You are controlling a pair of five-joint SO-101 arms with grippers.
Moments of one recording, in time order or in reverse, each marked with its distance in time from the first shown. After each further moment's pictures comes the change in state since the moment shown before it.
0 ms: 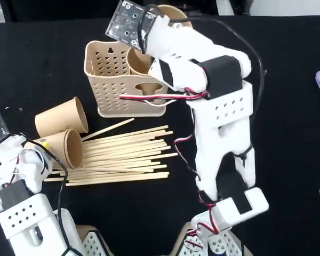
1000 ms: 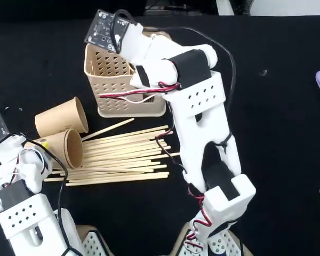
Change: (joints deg) left arm 0.0 0.0 0.0 0.0 0.0; right arm -5.5 6.9 -0.4 2.1 -5.0
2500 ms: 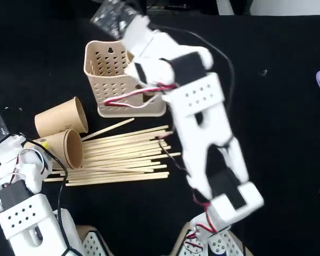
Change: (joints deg) left arm 0.0 0.0 0.0 0.0 0.0; right arm 1.2 -8.3 17.2 -16.4 -11.7
